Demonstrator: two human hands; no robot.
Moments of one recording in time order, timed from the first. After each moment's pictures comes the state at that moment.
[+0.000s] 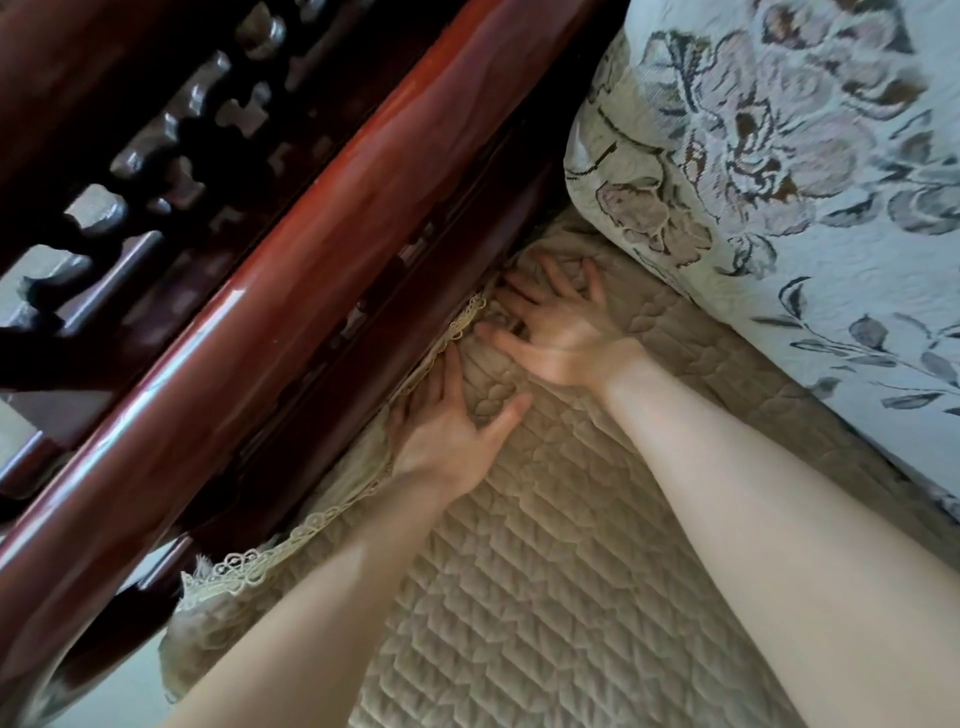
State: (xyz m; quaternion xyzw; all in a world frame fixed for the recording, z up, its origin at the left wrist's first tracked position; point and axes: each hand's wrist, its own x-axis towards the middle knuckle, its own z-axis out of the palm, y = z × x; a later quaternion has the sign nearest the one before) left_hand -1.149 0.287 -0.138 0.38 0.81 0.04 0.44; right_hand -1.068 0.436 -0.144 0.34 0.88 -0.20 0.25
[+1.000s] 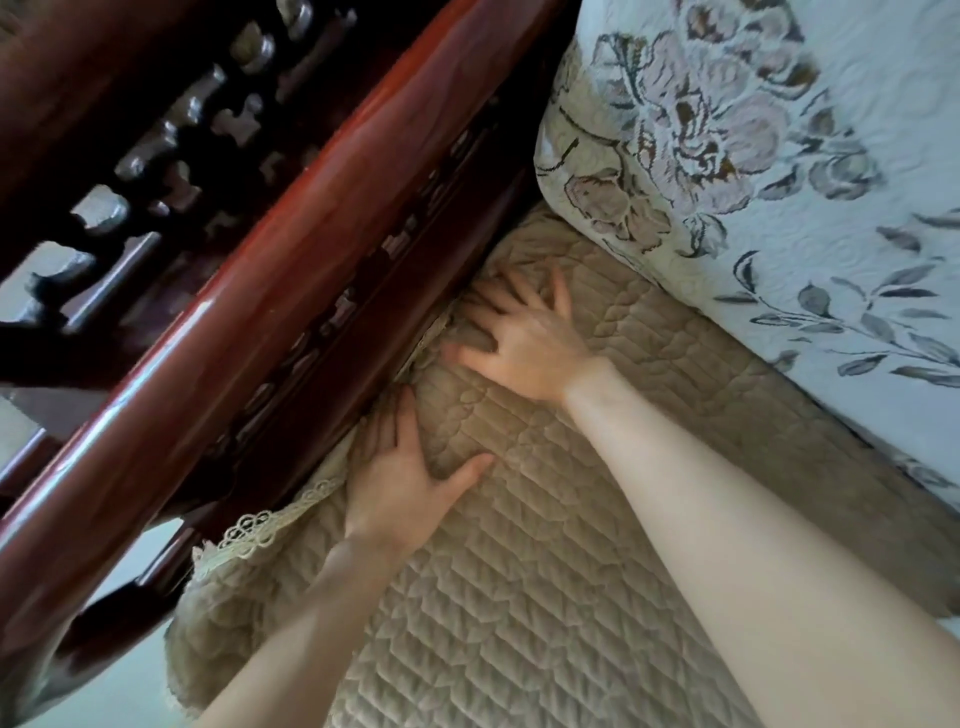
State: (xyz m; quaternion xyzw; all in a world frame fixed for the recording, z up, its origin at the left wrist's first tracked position) left_hand -1.149 0.219 -0.136 0.42 0.83 0.08 0.34; right_hand -1.067 0.403 -0.127 0.35 0.90 -0.21 0.17
